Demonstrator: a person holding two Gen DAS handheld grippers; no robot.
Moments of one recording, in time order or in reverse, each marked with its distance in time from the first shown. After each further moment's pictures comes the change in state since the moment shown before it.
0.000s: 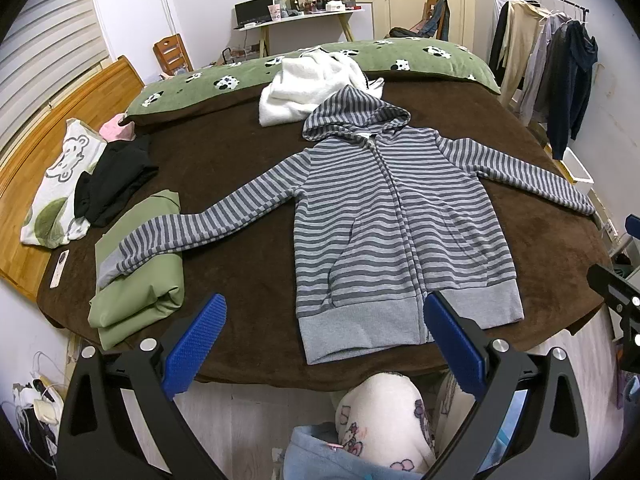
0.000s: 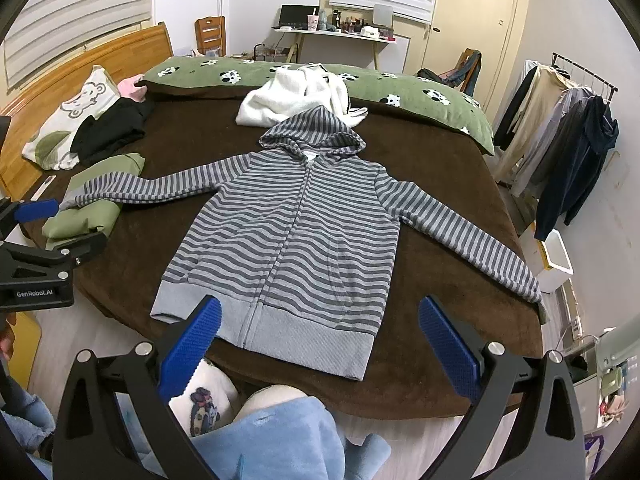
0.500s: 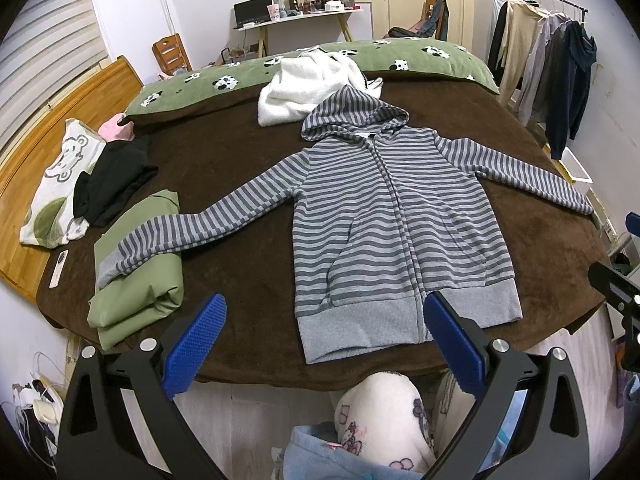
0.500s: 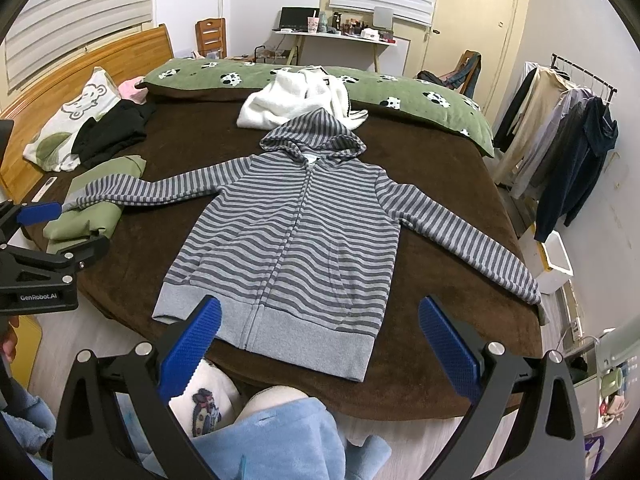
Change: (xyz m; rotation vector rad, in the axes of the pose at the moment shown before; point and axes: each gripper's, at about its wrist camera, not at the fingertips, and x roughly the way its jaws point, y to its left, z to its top) left arm 0.000 -0.001 0.001 0.004 0.000 0.000; right arm -0.006 0.001 0.002 -0.001 -0.008 -0.002
